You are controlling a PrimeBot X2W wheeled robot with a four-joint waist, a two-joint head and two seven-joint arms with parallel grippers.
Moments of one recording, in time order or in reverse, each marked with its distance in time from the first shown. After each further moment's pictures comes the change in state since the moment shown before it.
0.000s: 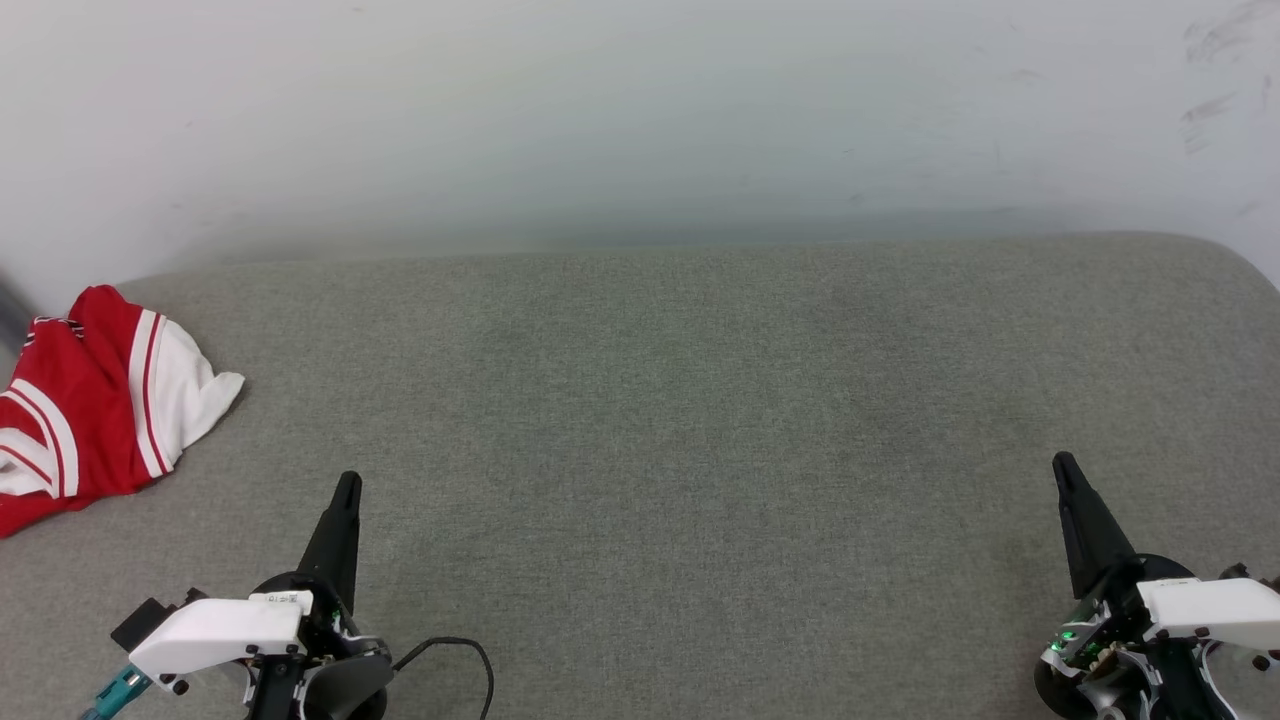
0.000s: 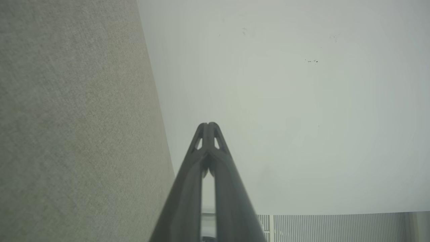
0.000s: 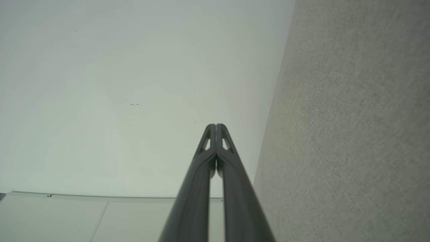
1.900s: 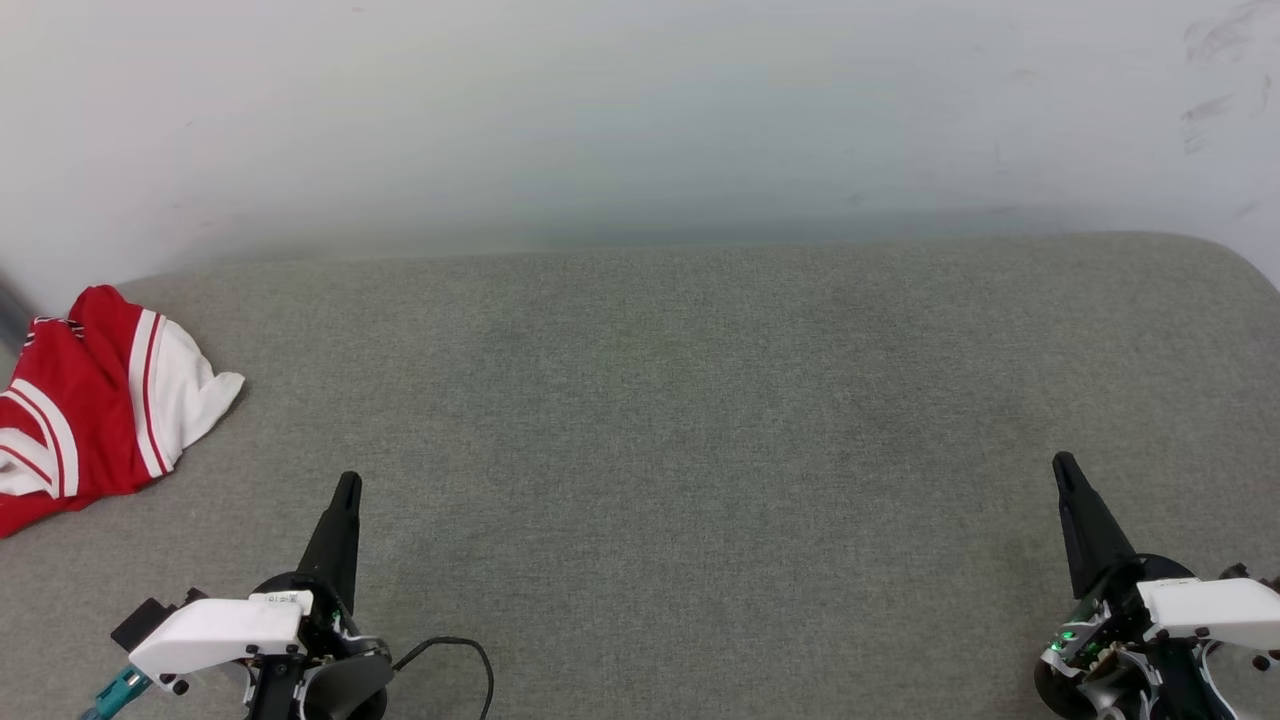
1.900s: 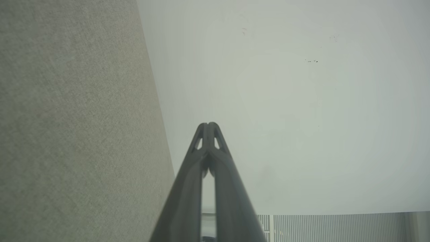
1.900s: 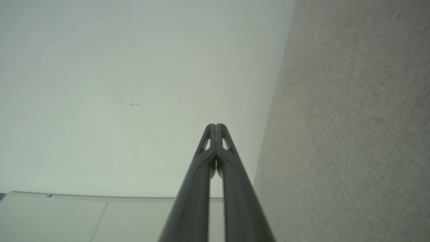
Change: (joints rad) left arm 0.000 0.000 0.000 0.000 0.000 0.000 0.000; right arm 0.000 0.000 0.000 0.000 0.000 0.000 0.000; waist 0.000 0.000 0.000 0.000
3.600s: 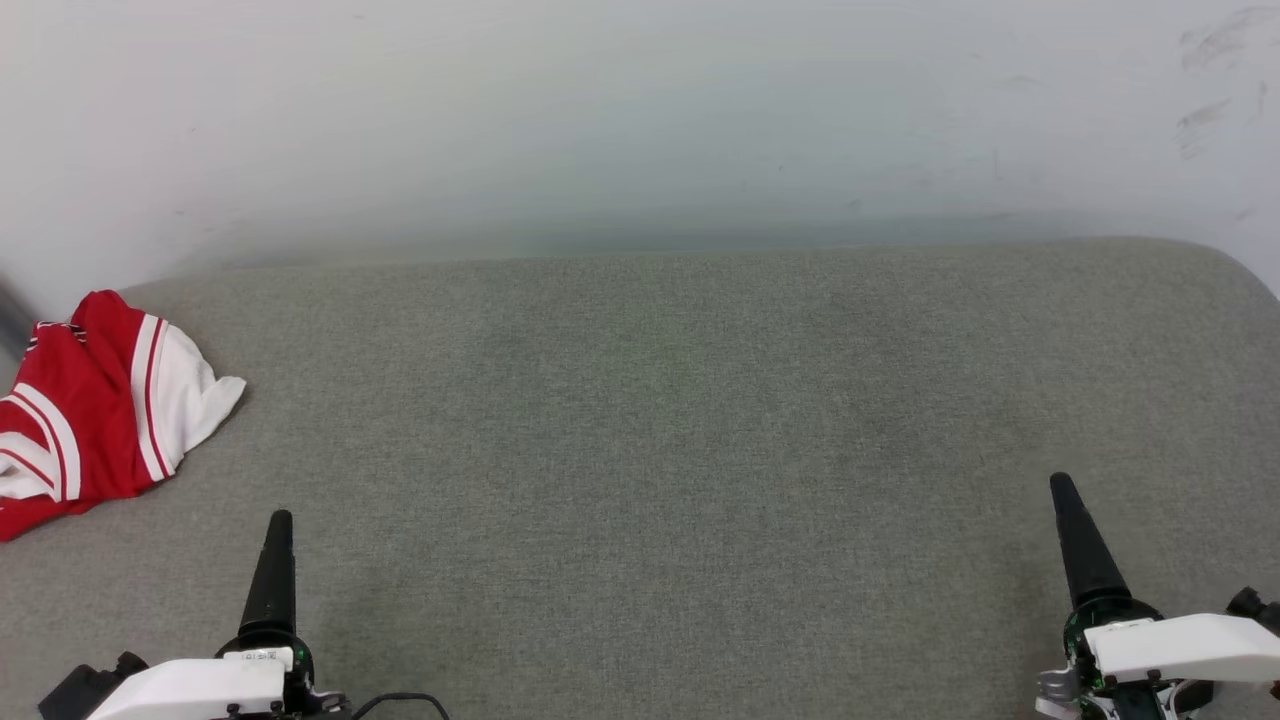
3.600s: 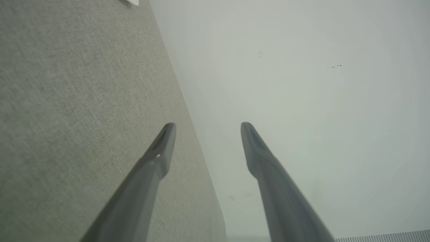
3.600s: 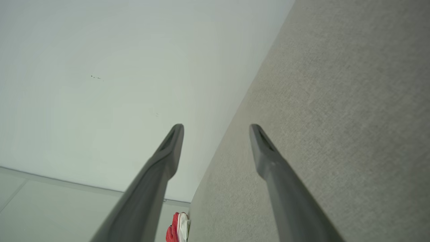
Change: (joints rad) left arm 0.103 -0.004 0.054 -0.049 0.237 0.001 -0.132; right arm 0.083 0.001 0.051 -0.046 -0.341 0.000 -0.132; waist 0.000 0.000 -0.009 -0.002
